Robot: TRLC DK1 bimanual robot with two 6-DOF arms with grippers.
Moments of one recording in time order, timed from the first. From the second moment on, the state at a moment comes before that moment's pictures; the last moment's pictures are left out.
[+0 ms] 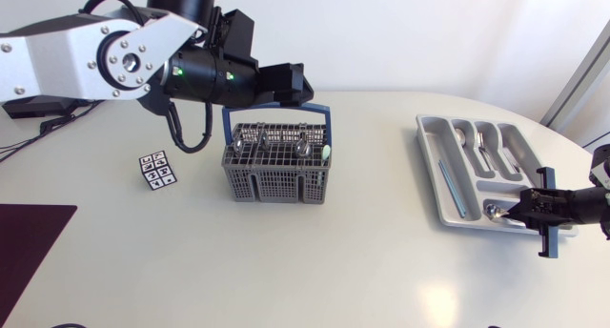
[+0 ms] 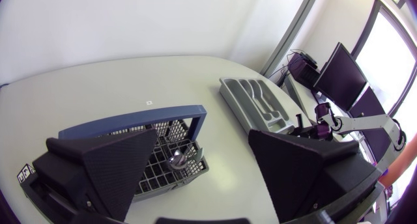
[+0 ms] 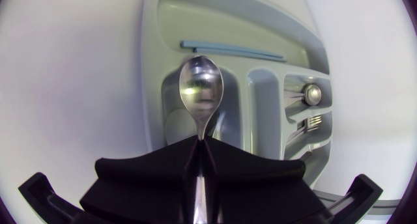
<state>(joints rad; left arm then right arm) -0.52 1.59 1.30 -0.26 0.23 -0.25 -0.62 1.81 0.87 -0.26 -0.38 -1.91</state>
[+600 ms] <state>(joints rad) -0.48 1.56 1.20 -0.26 0.22 -0.15 -0.62 1.57 0.82 -0.19 -0.39 -1.79</state>
